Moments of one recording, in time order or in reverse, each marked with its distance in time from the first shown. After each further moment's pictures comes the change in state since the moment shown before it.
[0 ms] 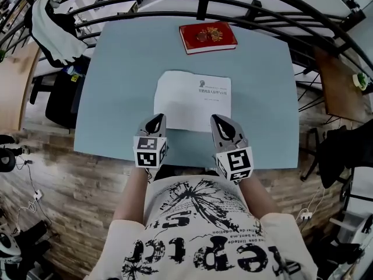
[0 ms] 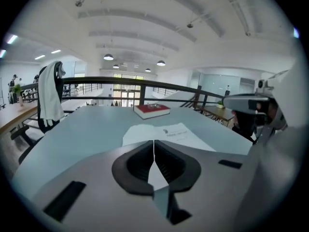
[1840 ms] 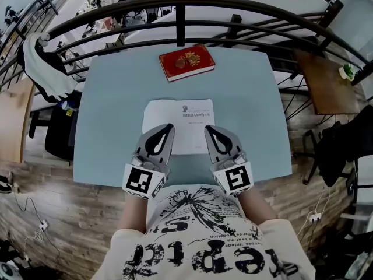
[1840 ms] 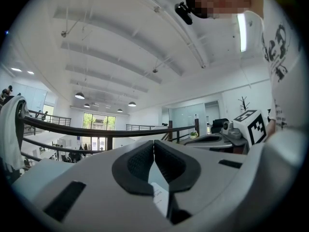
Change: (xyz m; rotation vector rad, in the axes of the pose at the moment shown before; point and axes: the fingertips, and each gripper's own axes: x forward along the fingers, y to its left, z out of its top) left arm -0.063 -0.116 0.175 0.193 -0.530 -0.318; right arm -0.037 -0.040 0.081 -0.086 -0.246 -0.049
